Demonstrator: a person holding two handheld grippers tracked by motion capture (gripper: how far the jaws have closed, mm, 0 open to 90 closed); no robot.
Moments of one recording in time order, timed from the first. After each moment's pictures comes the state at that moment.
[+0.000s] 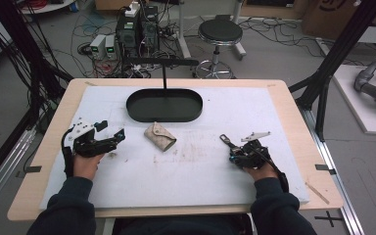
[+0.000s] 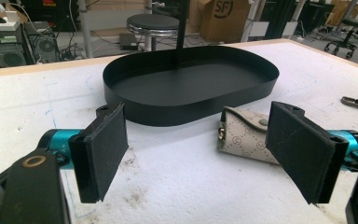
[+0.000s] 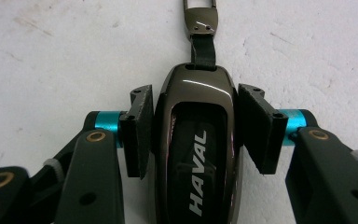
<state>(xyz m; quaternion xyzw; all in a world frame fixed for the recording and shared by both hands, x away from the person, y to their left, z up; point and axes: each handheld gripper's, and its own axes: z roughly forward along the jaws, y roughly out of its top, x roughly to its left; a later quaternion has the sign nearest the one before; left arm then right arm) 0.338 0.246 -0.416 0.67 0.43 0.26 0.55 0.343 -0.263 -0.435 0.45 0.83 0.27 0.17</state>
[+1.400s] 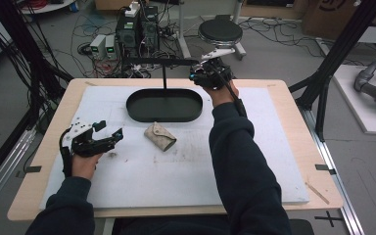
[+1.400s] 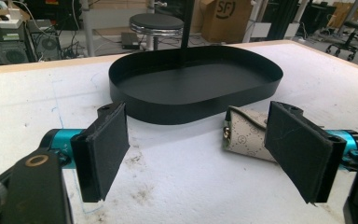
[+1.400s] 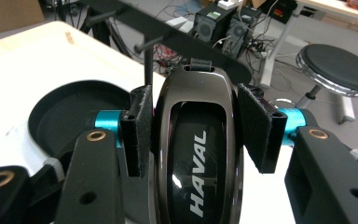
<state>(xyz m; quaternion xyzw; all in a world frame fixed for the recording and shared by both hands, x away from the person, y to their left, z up) 0.338 0.252 -0.417 0.67 0.43 0.26 0.55 0.485 -0.135 -0.272 0.37 0.78 0.41 0.29</state>
